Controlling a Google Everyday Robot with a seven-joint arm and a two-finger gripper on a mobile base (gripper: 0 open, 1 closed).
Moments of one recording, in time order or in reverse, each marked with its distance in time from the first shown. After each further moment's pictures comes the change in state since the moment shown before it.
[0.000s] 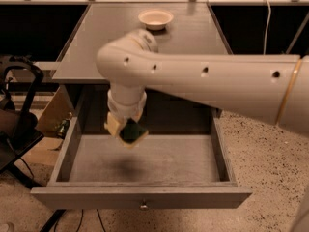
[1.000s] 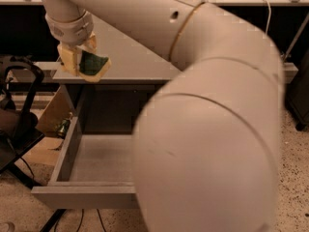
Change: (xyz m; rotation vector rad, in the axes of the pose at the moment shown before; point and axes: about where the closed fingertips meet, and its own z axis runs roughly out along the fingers) arm -0.167 0.020 -0.140 0.133 -0.007 -0.358
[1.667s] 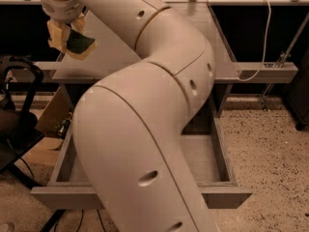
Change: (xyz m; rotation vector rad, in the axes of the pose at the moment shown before) arm -0.085 -0.046 0.001 -0.018 -0.130 0.029
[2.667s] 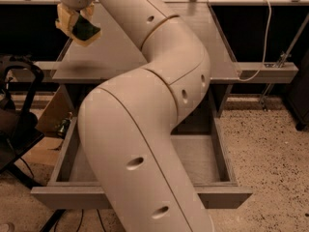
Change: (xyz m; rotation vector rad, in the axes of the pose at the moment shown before) arm -0.019 -0.054 -0.007 0.009 -0.133 0.151
